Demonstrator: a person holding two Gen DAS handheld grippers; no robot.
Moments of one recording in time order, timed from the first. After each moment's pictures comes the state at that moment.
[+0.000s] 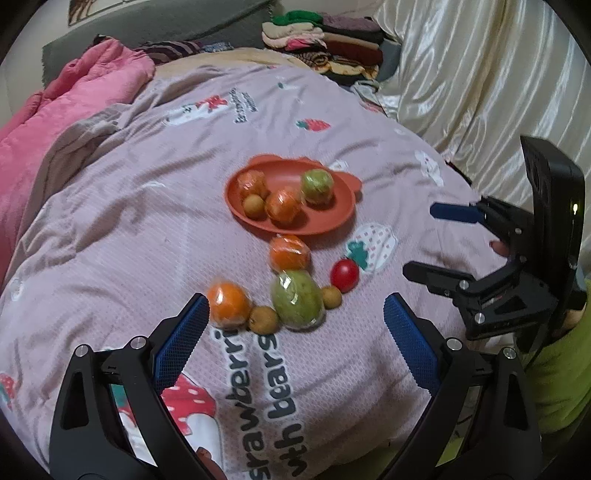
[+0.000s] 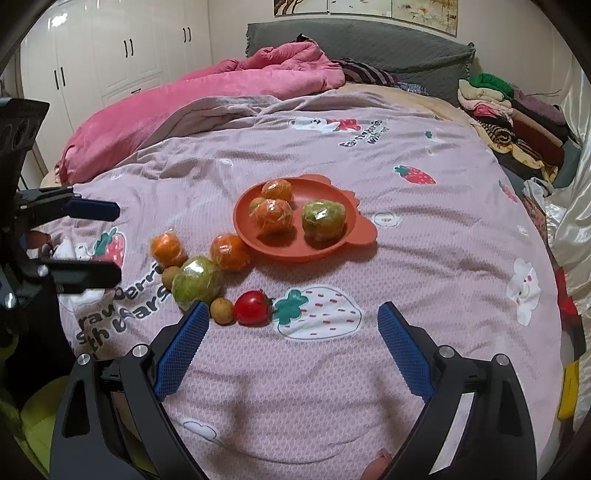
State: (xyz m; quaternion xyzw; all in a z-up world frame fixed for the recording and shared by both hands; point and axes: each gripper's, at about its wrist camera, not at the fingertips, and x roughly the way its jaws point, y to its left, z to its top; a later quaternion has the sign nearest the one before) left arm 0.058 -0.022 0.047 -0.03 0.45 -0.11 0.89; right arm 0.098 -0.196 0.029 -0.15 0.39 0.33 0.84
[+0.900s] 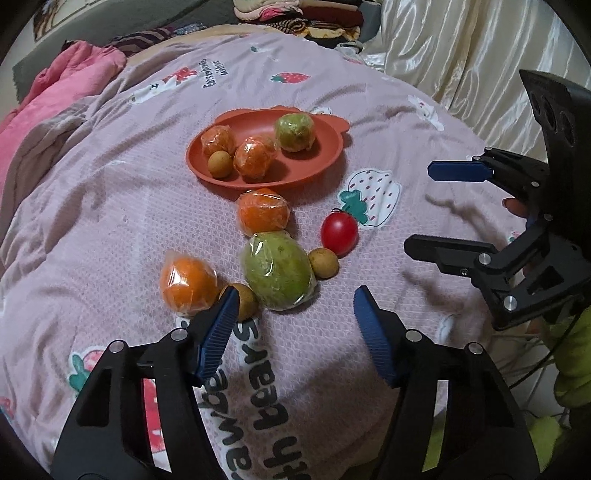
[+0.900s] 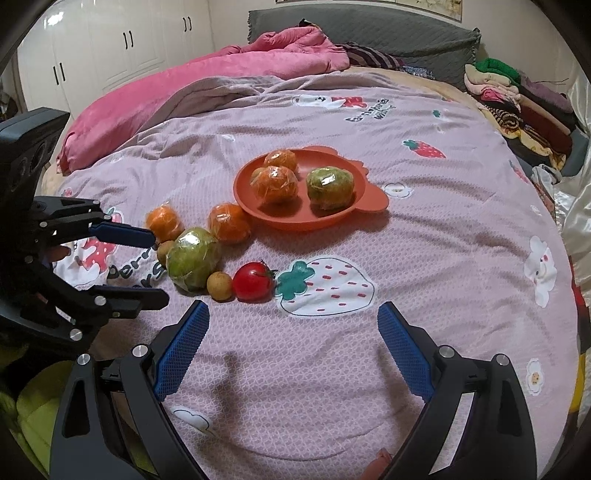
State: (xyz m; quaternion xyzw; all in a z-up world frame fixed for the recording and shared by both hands) left arm 0.072 -0.048 0.000 0.03 0.49 -0.13 0.86; right arm 0.101 -0.195 0.003 -0.15 0.42 0.34 0.83
